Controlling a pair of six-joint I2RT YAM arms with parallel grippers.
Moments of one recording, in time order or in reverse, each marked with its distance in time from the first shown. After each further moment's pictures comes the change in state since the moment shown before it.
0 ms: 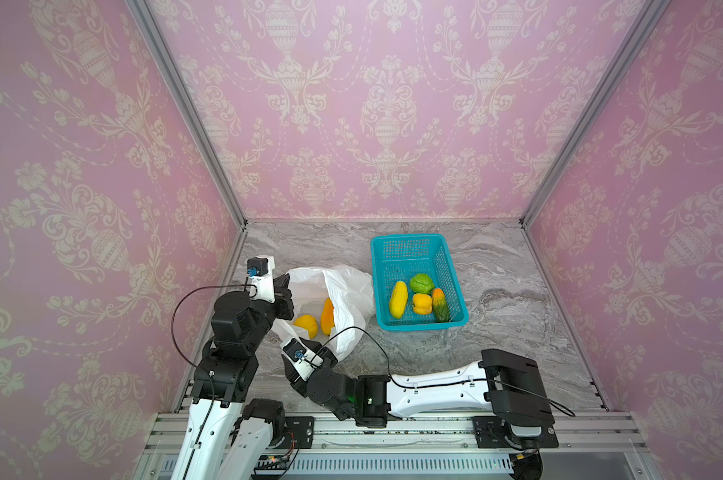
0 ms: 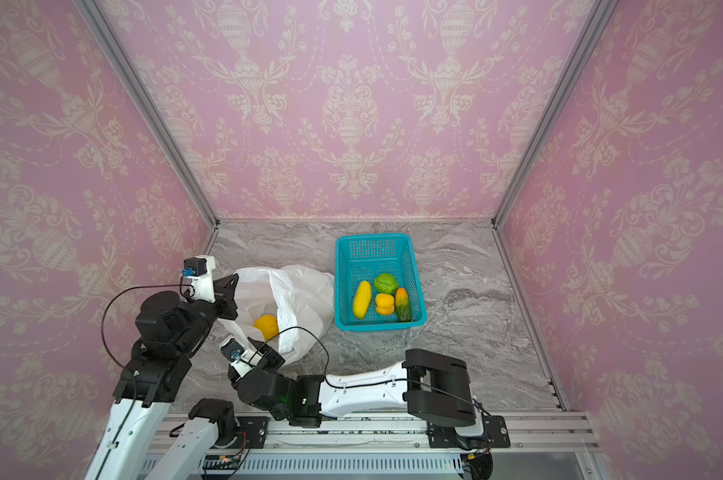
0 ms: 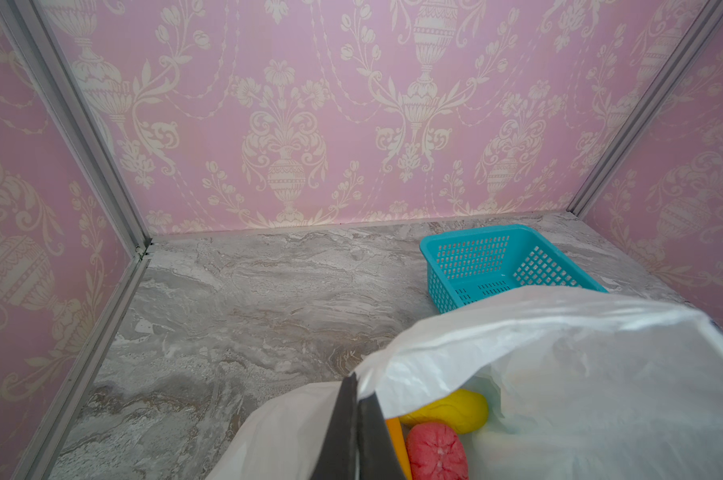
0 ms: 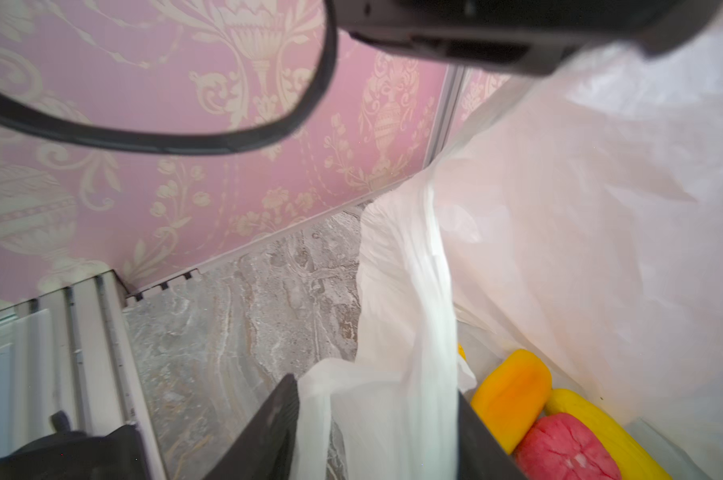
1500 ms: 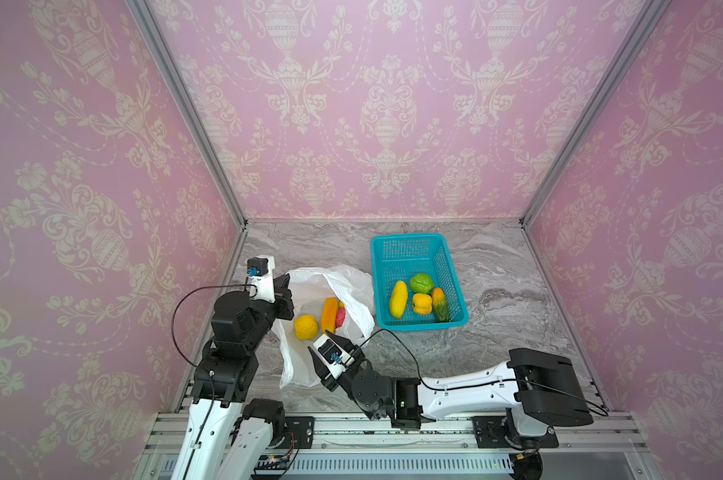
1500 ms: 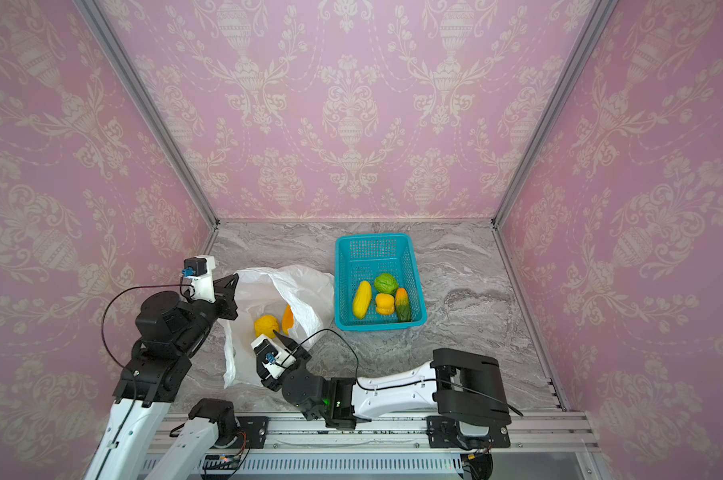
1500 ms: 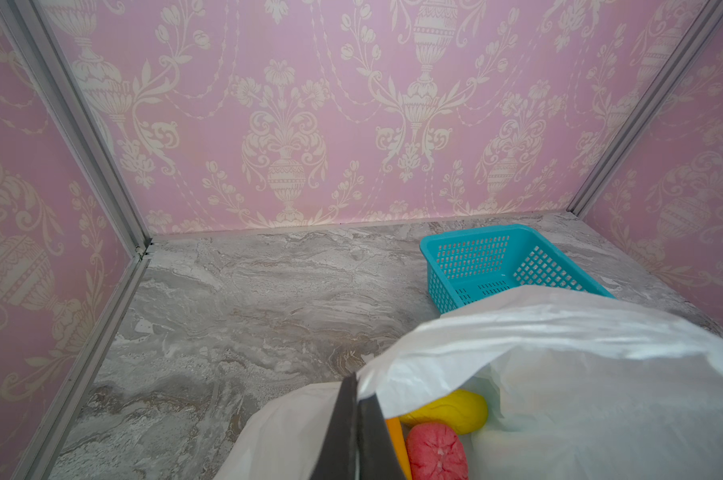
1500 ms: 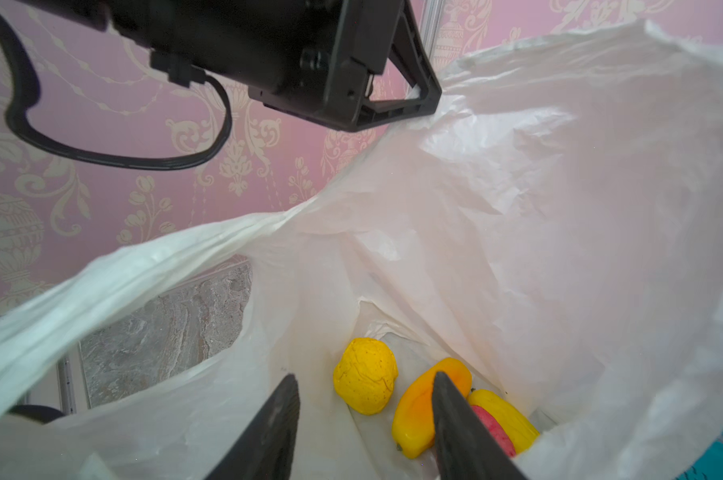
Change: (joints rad) left arm 0.000 0.000 0.000 0.000 0.000 0.000; right arm -0.003 -0.217 -0.310 0.268 0.023 -0.127
